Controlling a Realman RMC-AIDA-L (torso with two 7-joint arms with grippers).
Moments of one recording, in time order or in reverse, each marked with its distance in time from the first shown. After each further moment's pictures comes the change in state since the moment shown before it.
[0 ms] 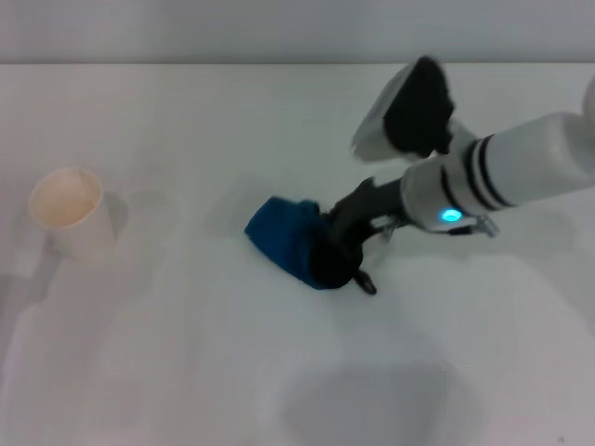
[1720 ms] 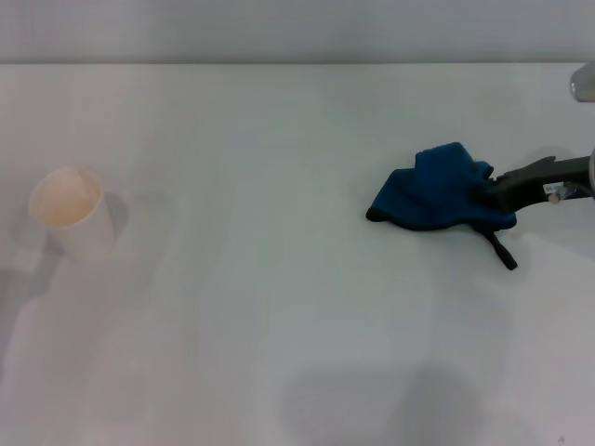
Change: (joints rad) left arm -0.016 0.002 -0.002 -0.011 0.000 0.000 0.000; right arm -0.224 -0.044 0.633 -0.125 -0.350 -0.257 0.039
